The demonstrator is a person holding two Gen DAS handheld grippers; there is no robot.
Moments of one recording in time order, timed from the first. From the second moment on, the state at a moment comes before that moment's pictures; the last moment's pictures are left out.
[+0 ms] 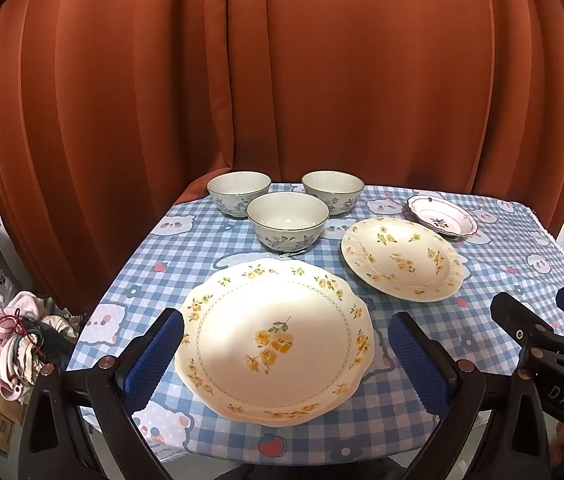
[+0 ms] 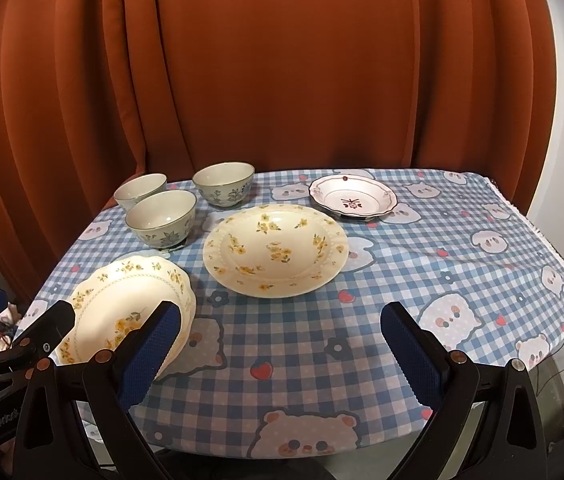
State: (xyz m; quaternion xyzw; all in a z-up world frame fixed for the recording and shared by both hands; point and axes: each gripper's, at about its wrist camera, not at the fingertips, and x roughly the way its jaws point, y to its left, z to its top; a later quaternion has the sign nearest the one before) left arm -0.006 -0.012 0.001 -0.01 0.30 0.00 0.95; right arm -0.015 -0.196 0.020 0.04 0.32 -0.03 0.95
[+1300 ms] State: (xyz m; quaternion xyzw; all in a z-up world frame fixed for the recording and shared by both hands) left arm -0.007 -0.014 0.001 -0.01 0.31 0.01 0.95; right arm -0.017 -0.198 0.021 0.03 0.32 -0.02 0.95
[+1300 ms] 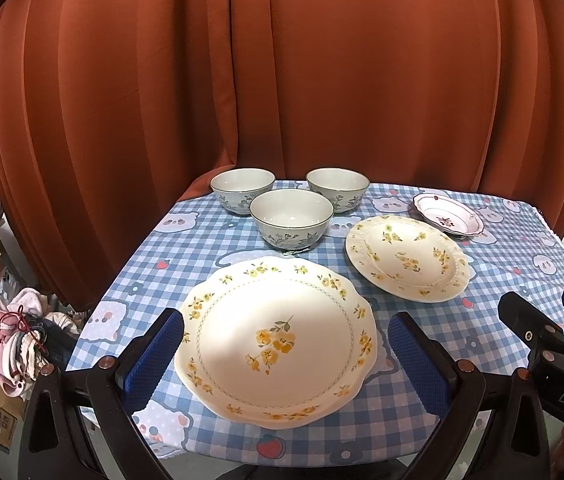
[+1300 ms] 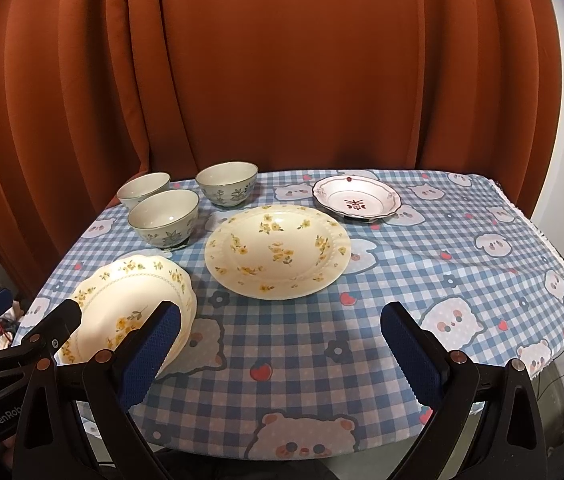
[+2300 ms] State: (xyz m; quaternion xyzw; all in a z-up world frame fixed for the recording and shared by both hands) left arm 0.020 -0.001 -0.001 0.00 0.33 0.02 0.95; right arm 0.004 -0.186 0.017 0.04 0.34 -0.02 0.94
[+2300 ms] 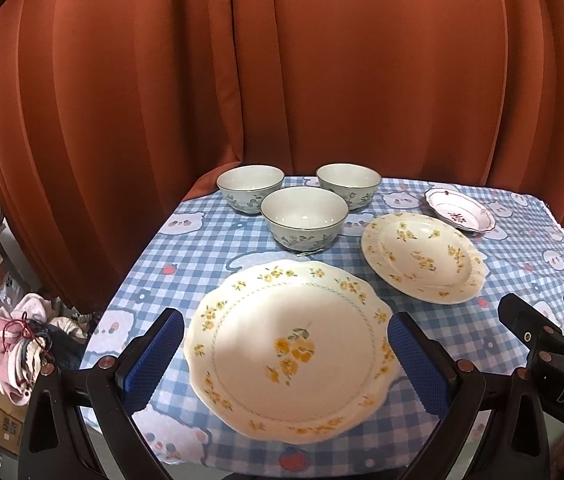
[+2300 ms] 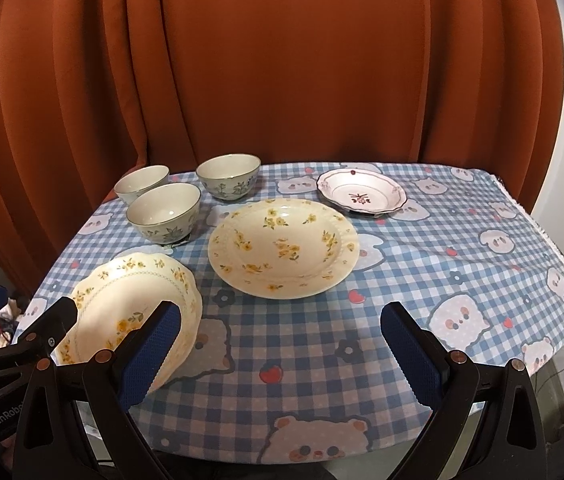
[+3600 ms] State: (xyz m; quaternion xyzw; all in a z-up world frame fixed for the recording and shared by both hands) left arm 0.139 0.080 -0.112 -0.02 0.53 -0.05 0.85; right arm 0.128 -0.087 -0.101 0.08 0.54 -0.01 0.84
